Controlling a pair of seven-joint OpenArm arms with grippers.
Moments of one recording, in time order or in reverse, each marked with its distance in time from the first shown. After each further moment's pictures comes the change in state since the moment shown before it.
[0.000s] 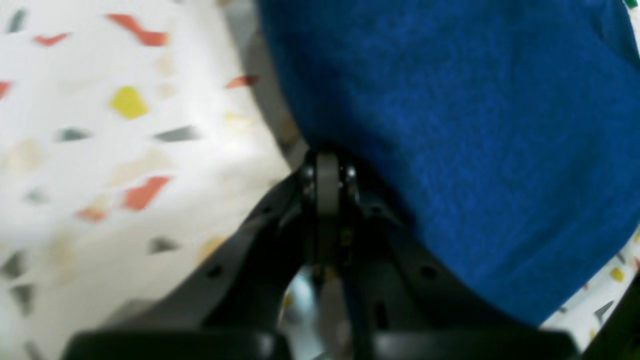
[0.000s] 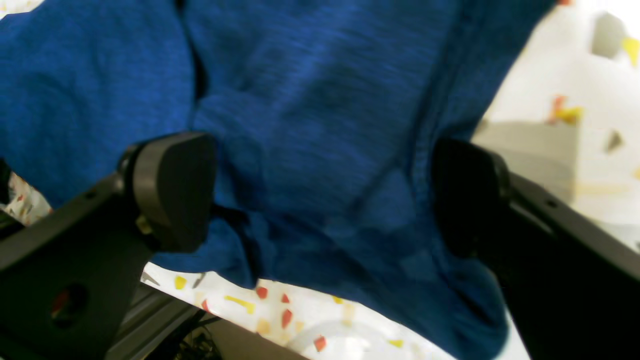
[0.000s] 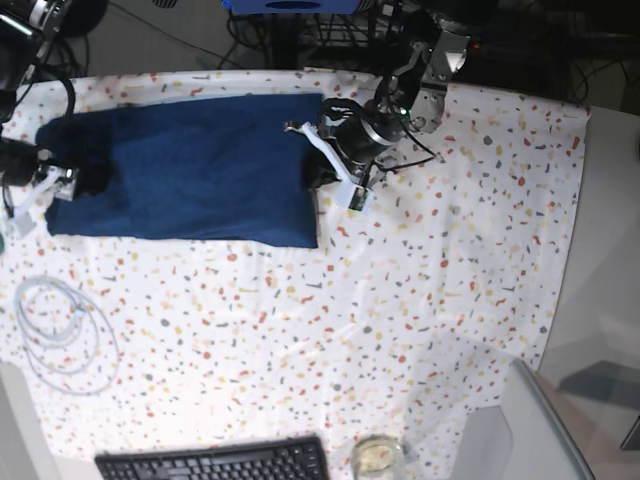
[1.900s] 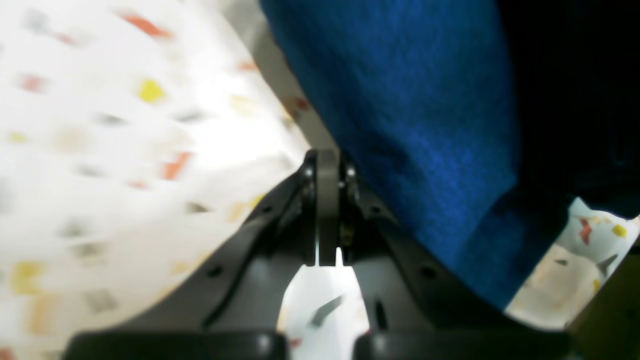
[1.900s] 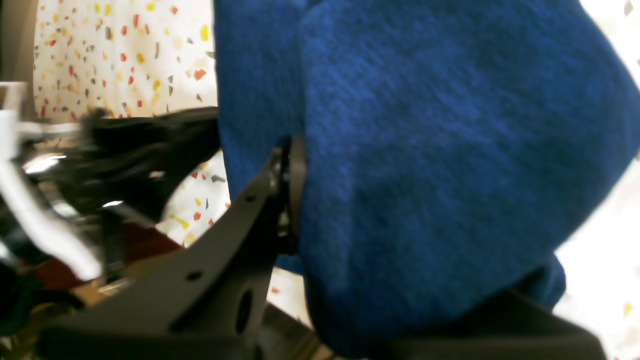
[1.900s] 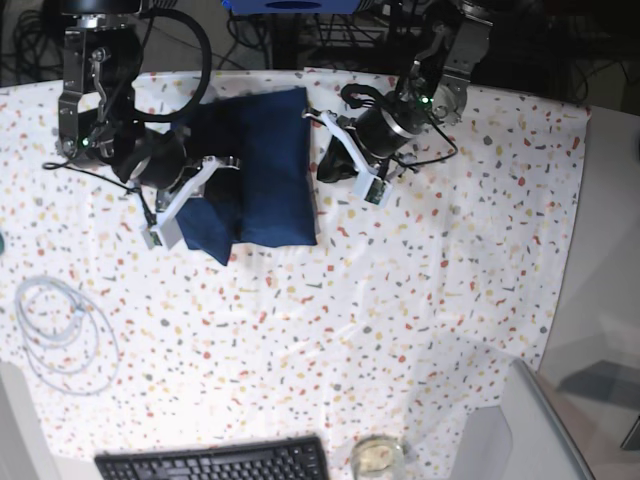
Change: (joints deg) left arm 4.5 -5.7 0.3 10.0 -0.1 0.0 1.3; right arm -13.0 -16.6 -27.9 32.9 -1.3 -21.1 8.7
